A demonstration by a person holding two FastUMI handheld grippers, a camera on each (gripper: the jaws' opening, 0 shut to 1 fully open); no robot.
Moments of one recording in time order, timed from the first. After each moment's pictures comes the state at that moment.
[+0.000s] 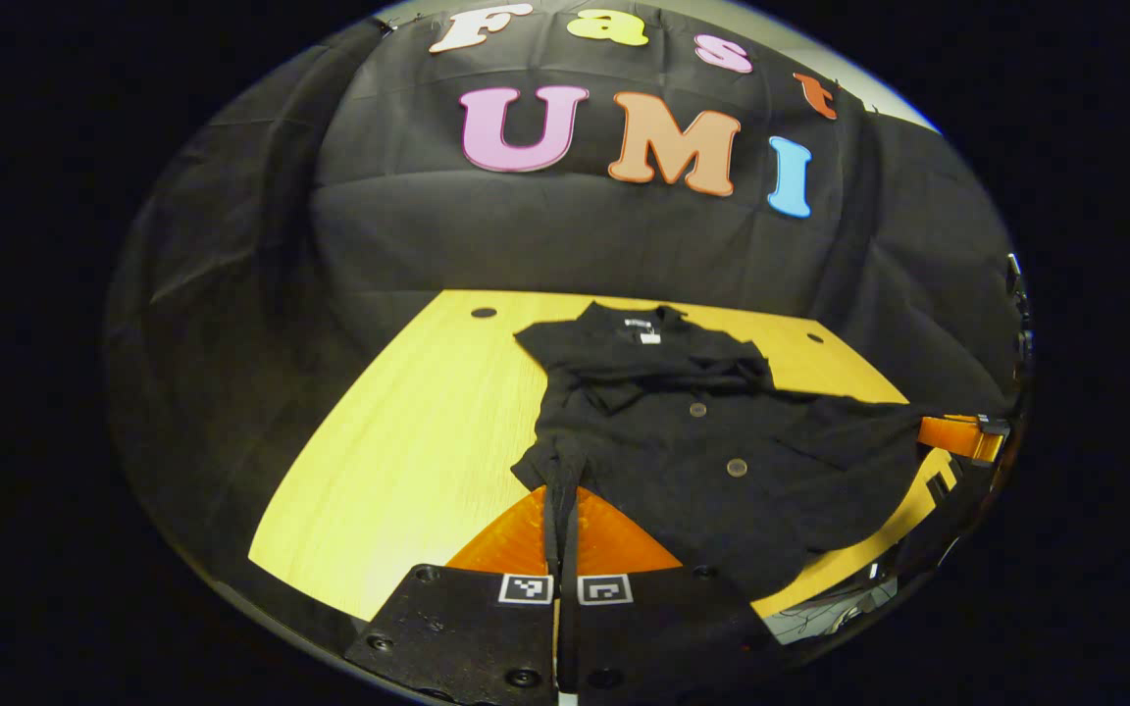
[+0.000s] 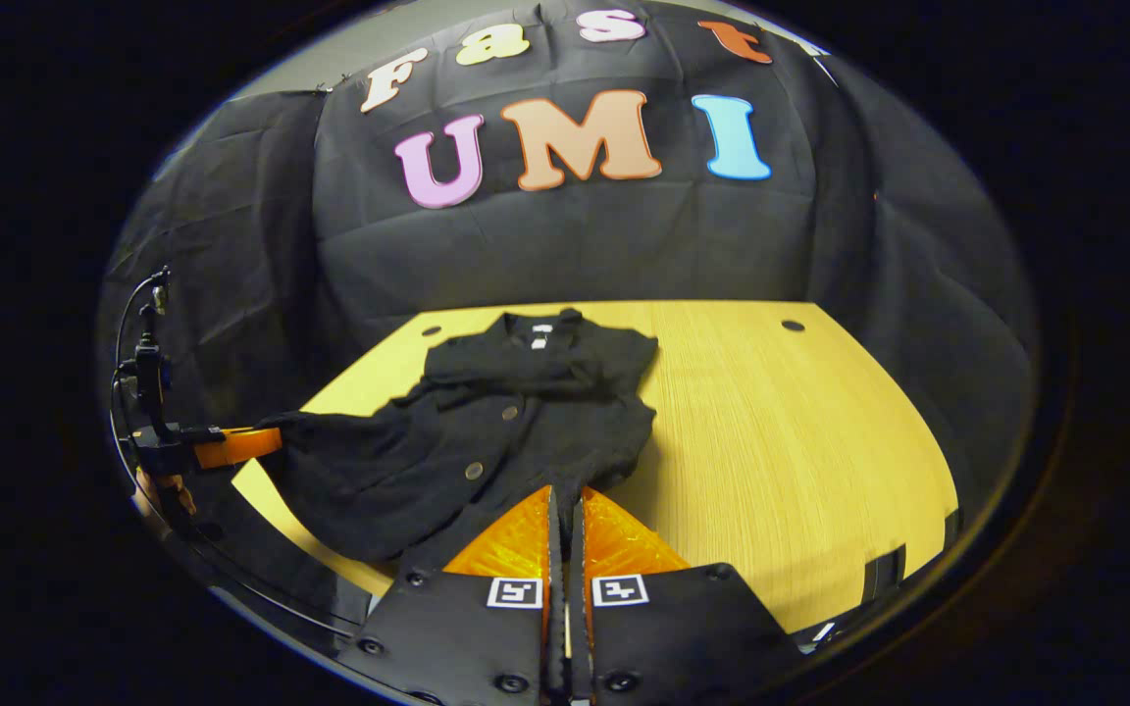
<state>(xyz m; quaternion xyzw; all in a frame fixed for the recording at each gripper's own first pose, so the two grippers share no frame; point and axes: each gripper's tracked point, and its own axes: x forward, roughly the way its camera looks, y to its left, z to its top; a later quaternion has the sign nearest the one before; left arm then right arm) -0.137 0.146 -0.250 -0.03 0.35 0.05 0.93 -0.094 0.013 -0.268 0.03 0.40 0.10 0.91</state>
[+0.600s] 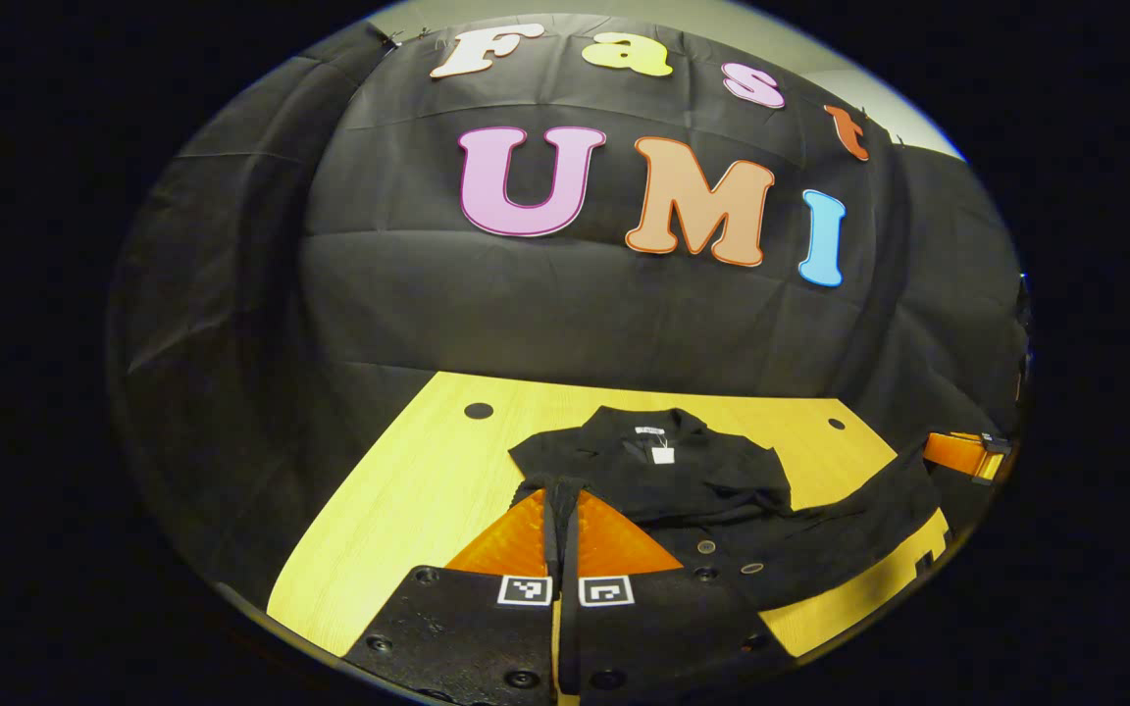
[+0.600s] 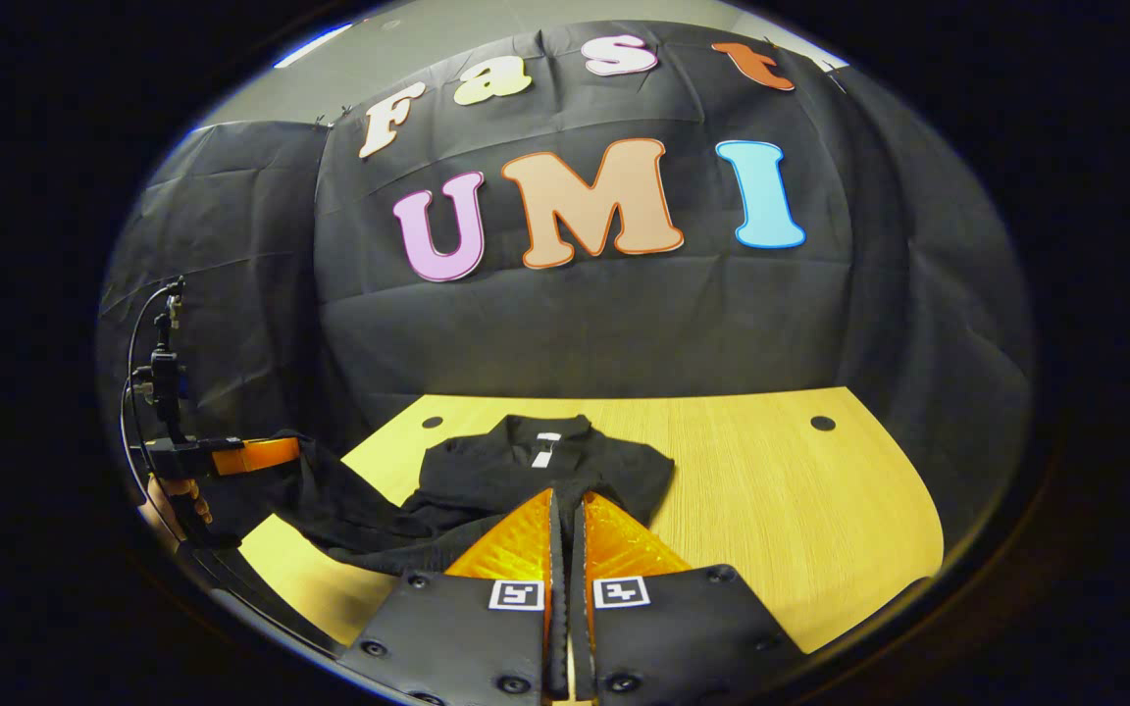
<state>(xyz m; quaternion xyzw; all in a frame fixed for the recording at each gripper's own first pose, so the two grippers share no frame) 0.013 0.170 -0.202 -0.03 0.29 0.07 0.95 0.061 0.018 -0.222 0.04 0.33 0.12 0.94</state>
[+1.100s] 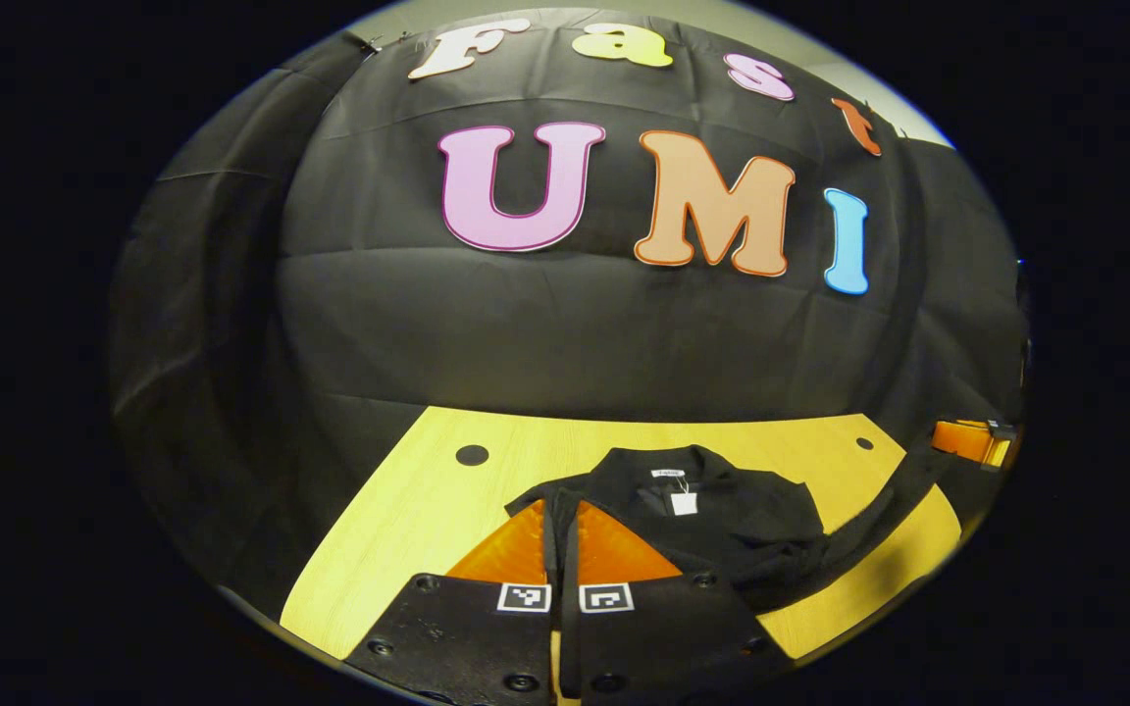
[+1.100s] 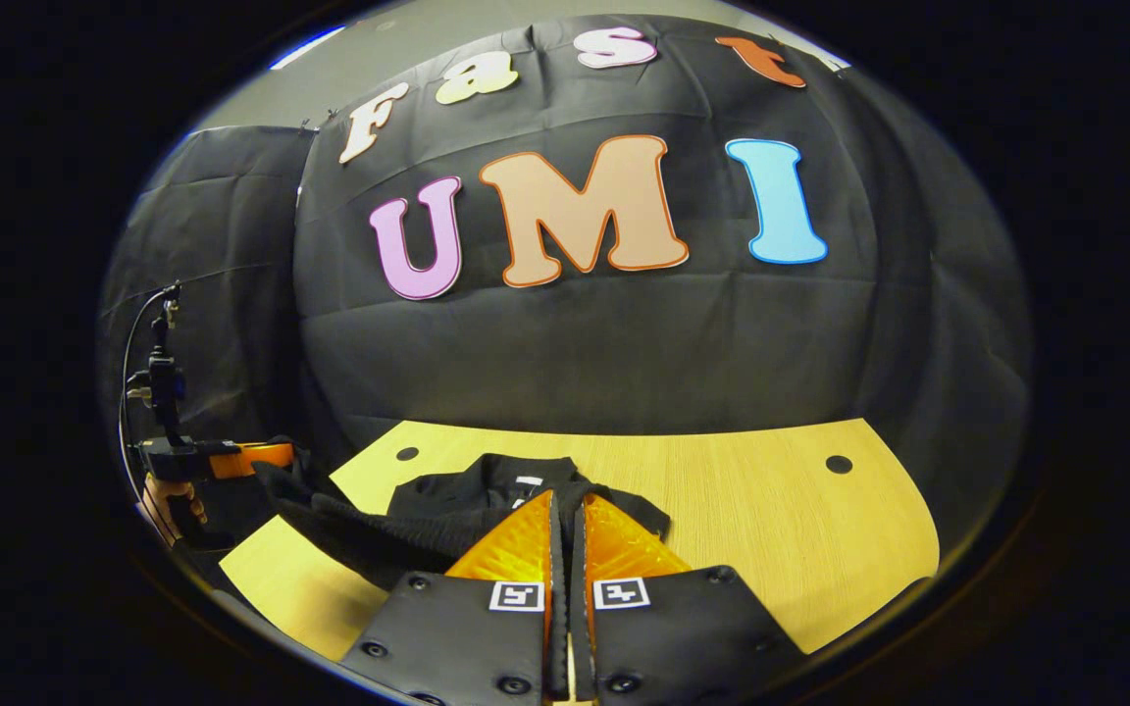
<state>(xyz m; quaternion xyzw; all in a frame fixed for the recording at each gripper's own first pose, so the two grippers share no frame) 0.107 0.186 -0.218 -0.01 0.28 0.08 0.96 0.166 0.010 -0.236 0.03 0.32 0.12 0.94</state>
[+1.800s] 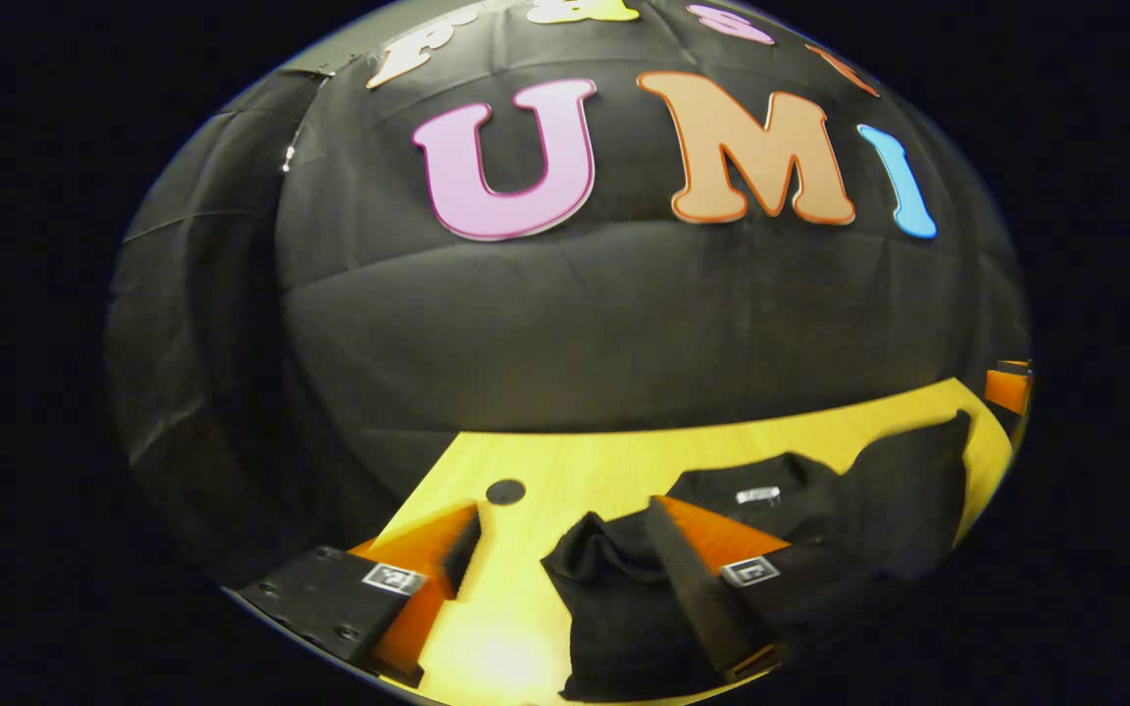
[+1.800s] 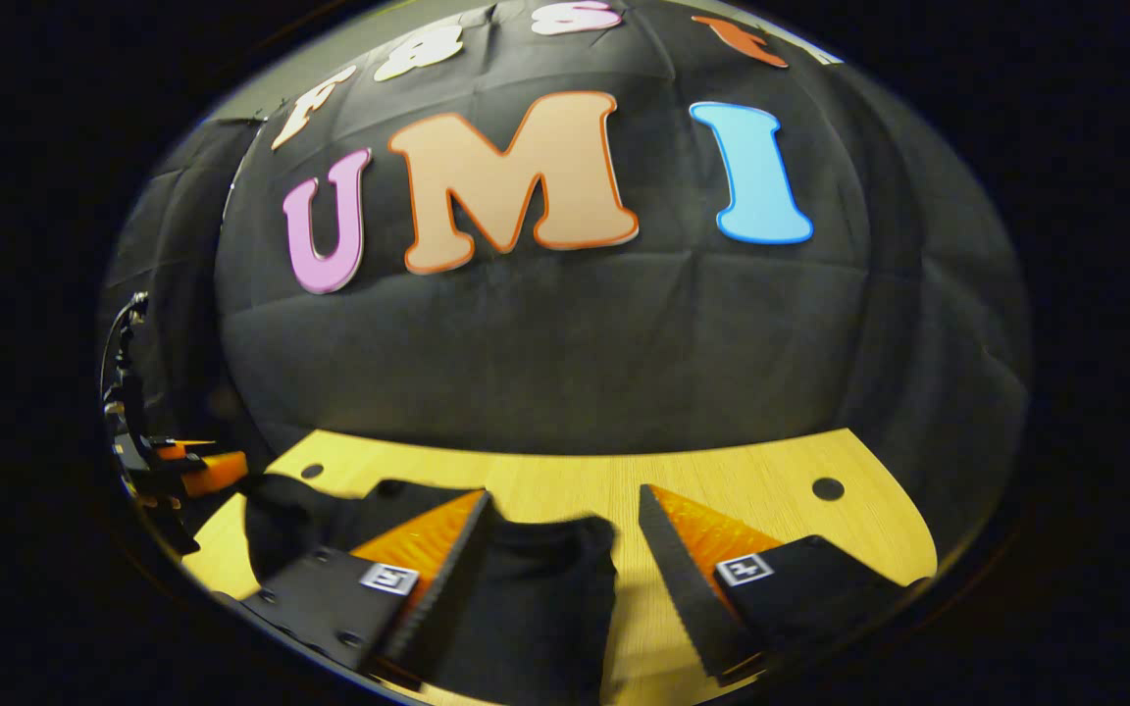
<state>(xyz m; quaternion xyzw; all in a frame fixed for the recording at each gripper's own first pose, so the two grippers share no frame) 0.195 0.215 -0.257 0.08 0.26 0.14 0.95 0.292 -0.035 -0.290 0.02 0.29 0.04 0.96</state>
